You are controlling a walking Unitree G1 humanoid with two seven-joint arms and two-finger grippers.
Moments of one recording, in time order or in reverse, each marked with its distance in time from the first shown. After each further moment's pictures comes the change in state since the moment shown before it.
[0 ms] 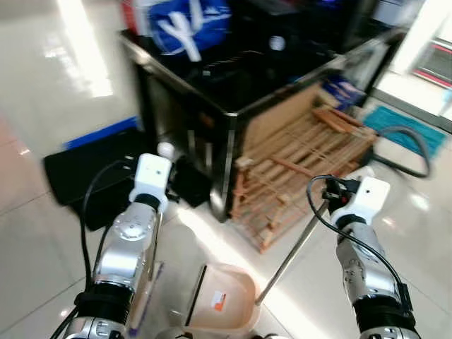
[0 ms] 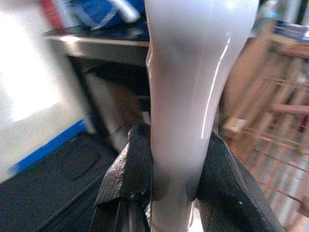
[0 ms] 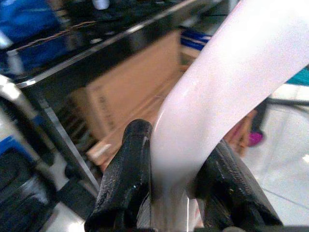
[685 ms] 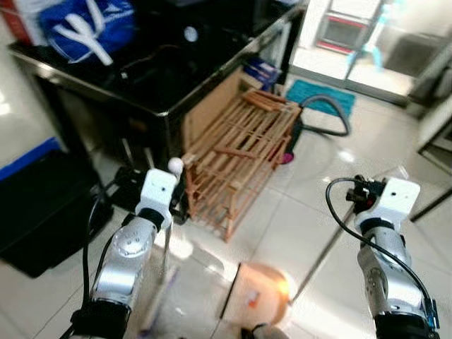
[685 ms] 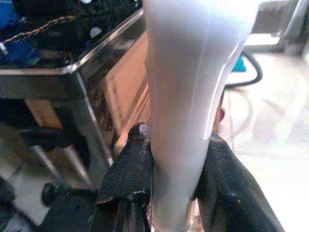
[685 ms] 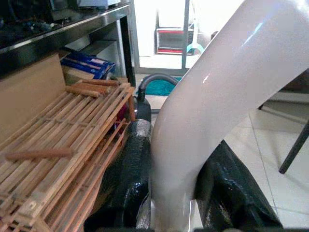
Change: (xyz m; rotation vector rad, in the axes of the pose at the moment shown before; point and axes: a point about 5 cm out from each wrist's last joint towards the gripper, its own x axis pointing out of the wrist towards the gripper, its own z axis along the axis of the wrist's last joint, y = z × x) left arm -0.016 -0.008 -0.011 -0.062 -0.022 -0.103; right arm -0.016 -0.018 0.025 -0.120 -0.062 -0.104
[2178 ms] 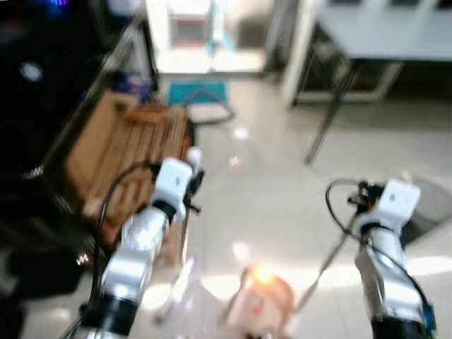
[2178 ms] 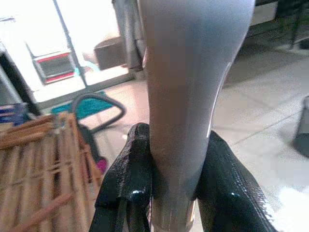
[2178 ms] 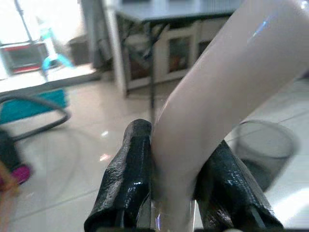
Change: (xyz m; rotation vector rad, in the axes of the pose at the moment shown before) left arm 0.005 -0.017 0.015 0.008 -0.024 -0.116; right arm -0.006 -0.002 -0.003 -0.043 0.019 -0.093
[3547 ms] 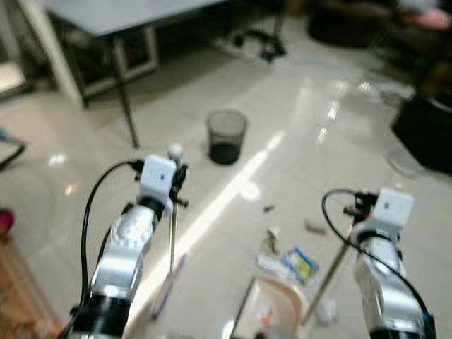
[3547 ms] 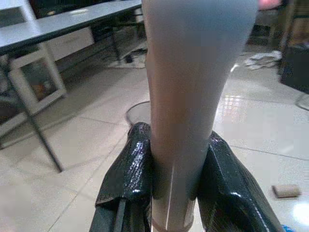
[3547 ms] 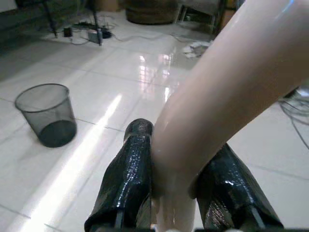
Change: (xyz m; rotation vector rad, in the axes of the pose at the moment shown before) left arm -0.002 0.015 0.010 -0.014 -0.025 0.116; right arm -0.012 0.003 -0.012 -0.024 0.093 0.006
